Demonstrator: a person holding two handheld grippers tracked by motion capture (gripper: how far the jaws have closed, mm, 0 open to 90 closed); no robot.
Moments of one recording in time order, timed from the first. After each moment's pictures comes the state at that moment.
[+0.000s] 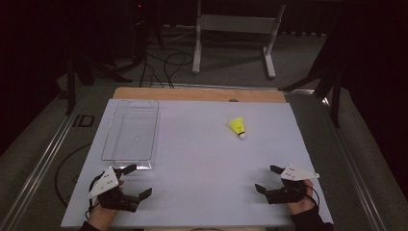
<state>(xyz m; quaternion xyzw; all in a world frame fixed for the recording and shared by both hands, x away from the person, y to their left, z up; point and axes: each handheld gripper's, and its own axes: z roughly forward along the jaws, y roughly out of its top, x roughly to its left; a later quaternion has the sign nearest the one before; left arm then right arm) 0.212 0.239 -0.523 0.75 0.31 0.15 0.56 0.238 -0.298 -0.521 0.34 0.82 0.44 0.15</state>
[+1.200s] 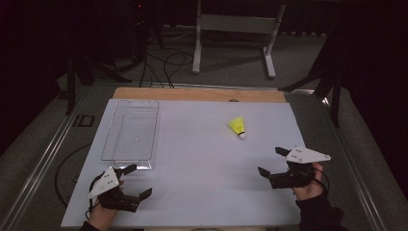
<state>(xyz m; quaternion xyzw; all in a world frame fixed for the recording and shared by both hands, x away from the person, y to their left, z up) 0.212 0.238 -0.523 0.75 0.31 0.15 0.56 0.254 -0.286 -0.438 0.33 0.82 0.44 0.19</state>
